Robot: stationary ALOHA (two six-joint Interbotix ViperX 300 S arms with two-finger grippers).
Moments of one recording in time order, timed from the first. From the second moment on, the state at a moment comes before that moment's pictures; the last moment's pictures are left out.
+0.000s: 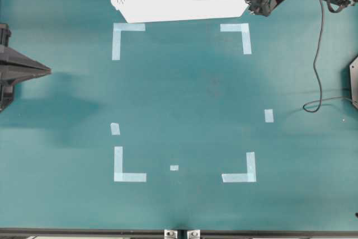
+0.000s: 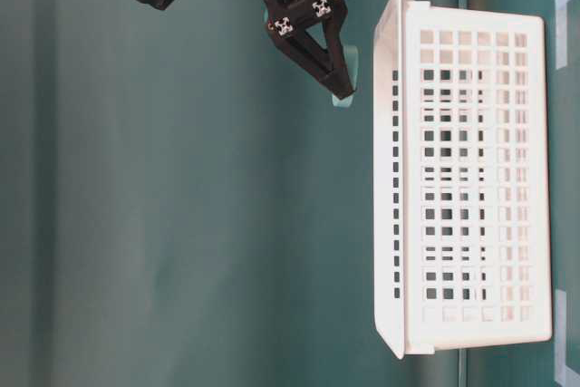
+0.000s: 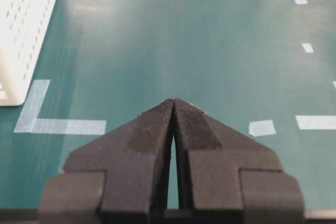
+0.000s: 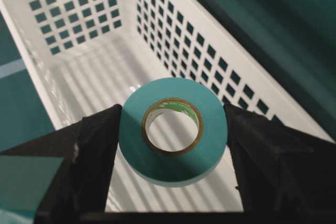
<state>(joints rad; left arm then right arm) 0.00 -1.42 1.56 -0.03 0.05 0.01 -0.49 -0.22 0.85 -0.07 -0.28 0.24</state>
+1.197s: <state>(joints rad) 0.00 -1.42 1.56 -0.03 0.05 0.01 -0.40 -0.31 0.88 -0.09 -0.28 0.25</state>
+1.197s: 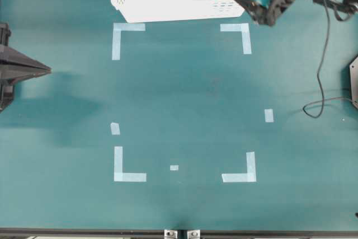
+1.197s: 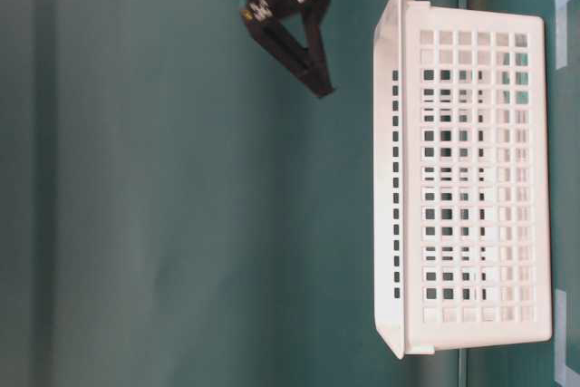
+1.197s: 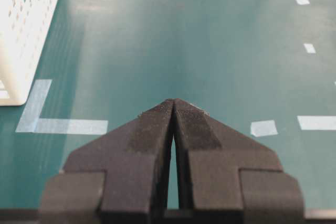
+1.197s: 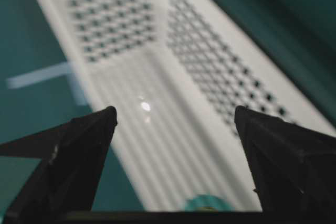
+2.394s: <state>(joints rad) 0.01 -1.42 1.56 -0.03 0.05 0.01 -0.05 -0.74 1.18 -0.09 -0.34 0.25</state>
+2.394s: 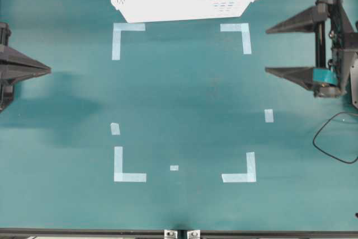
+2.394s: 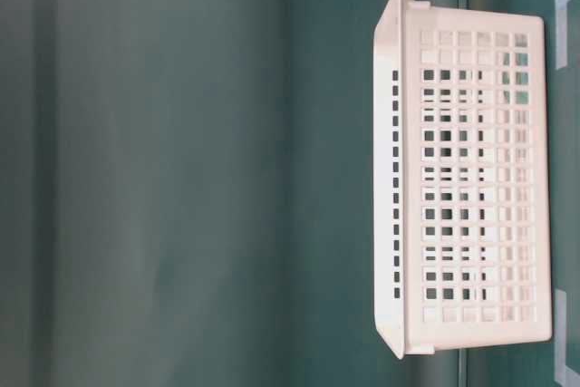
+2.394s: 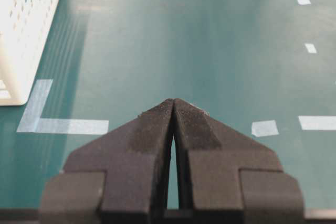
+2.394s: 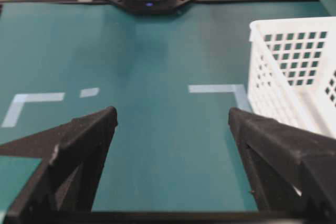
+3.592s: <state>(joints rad) 0.01 -1.42 1.56 -0.03 0.05 0.01 -0.01 -1.18 1.34 -0.14 -0.03 0.25</state>
